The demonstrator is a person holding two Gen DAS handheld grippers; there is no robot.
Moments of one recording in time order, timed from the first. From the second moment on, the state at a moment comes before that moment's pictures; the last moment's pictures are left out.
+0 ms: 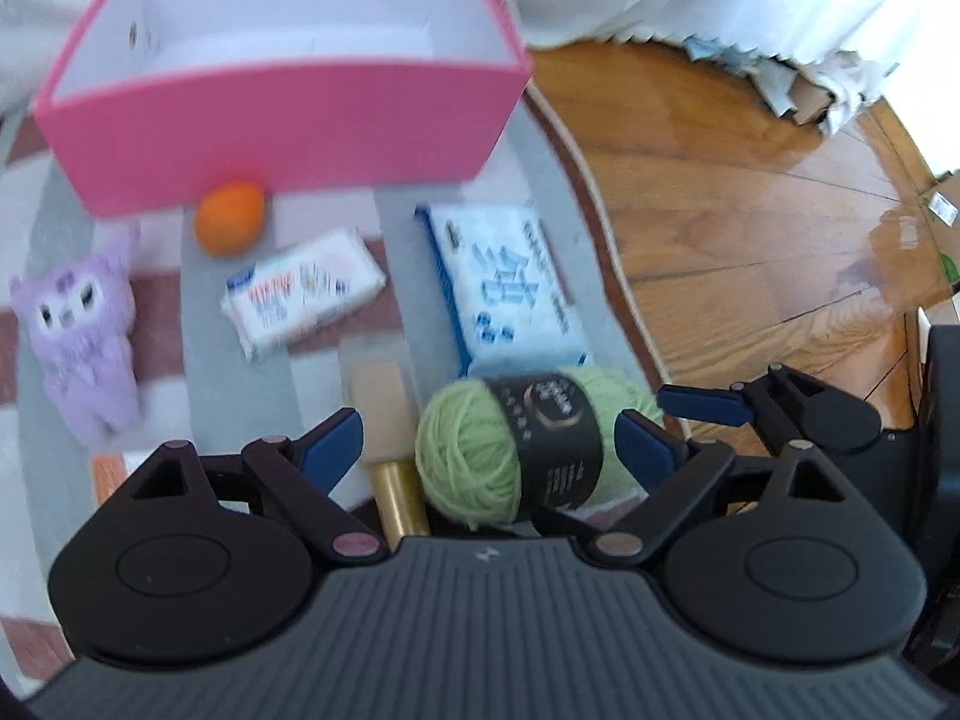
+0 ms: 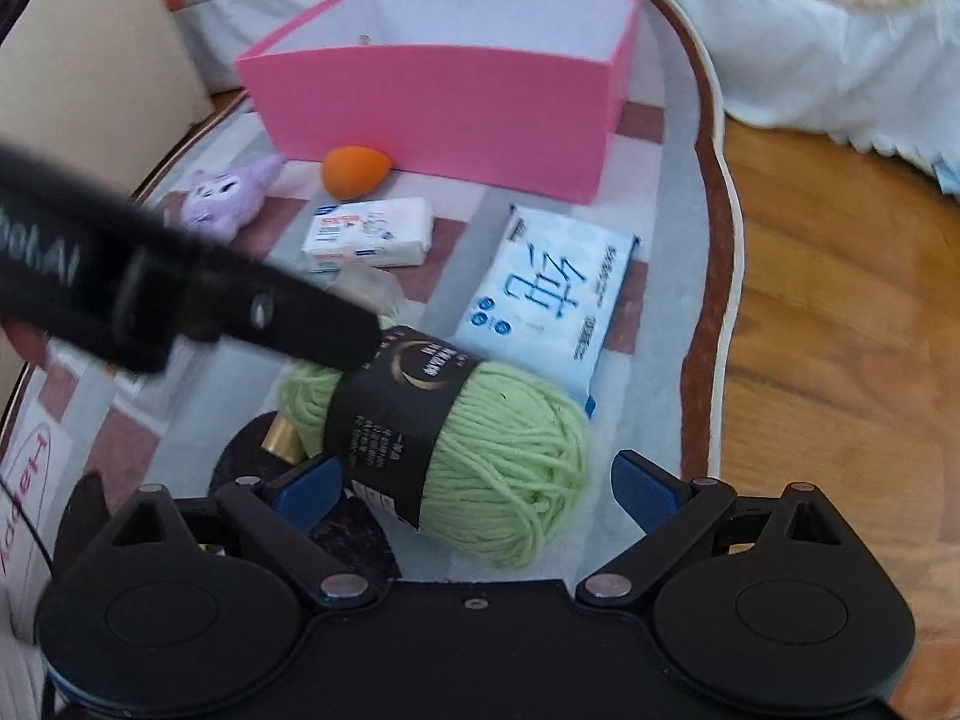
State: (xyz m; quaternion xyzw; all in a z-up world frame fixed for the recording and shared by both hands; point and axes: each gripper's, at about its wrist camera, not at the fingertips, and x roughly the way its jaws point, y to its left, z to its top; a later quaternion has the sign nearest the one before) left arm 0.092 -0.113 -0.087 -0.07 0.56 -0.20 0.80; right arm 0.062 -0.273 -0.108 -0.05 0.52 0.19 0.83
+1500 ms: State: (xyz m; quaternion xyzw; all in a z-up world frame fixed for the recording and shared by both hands) left arm 0.067 -0.095 -0.068 -0.16 0.46 -0.25 0.83; right arm 0.052 -0.276 -0.074 0.01 0.44 0.20 0.87
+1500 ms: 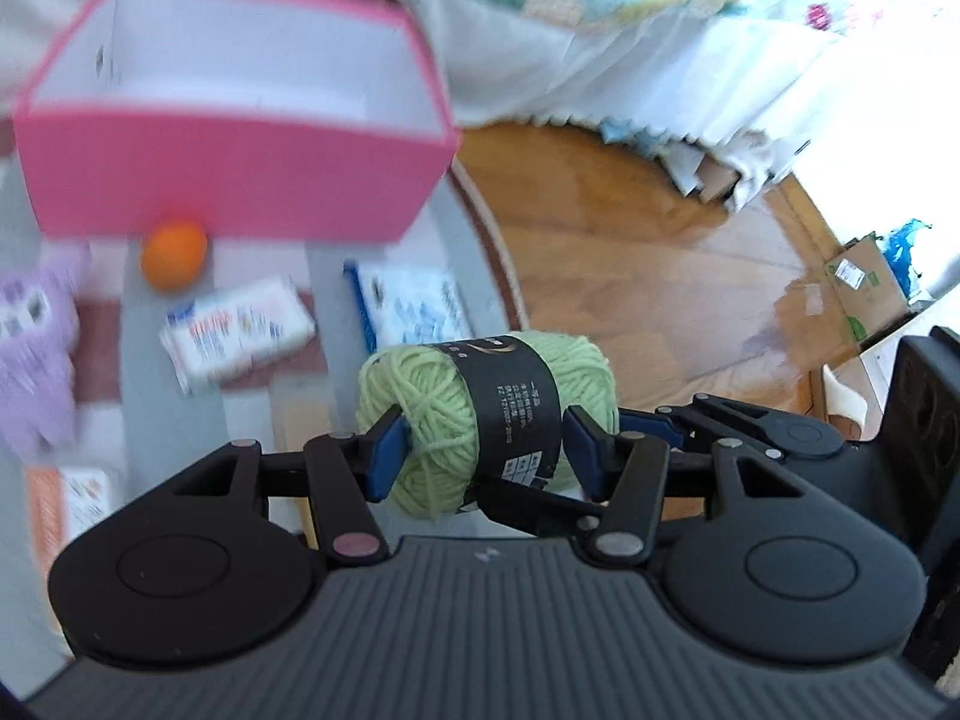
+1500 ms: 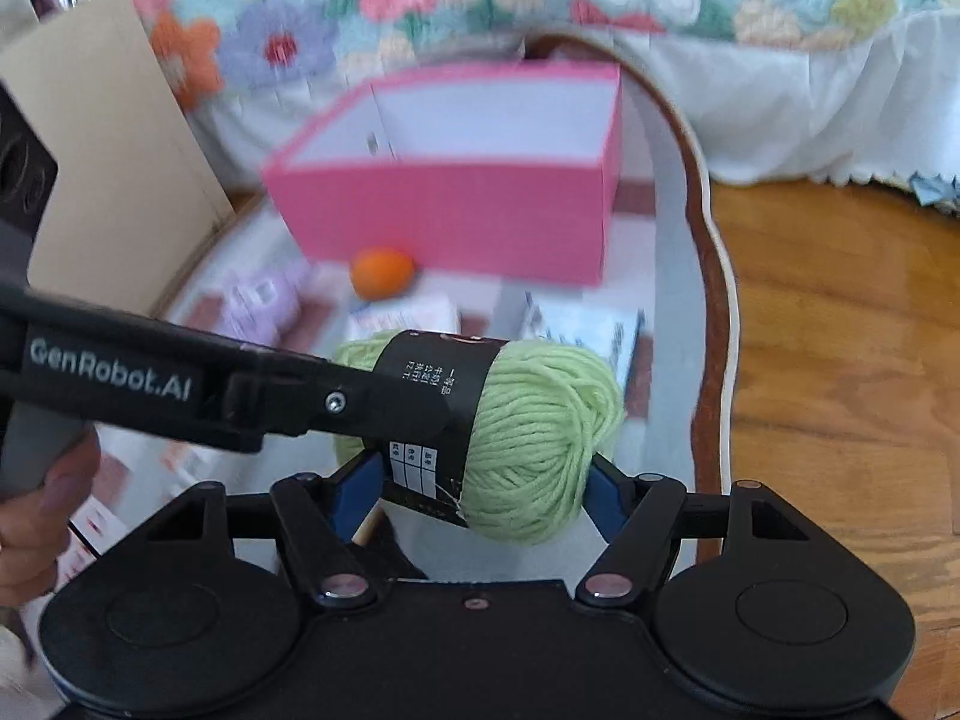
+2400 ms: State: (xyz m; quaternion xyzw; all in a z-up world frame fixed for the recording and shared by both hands) left arm 0.250 -0.056 -0.028 -0.12 0.41 -0.17 0.89; right arm 0.212 -0.212 -0.027 0.05 0.40 0.20 0.89
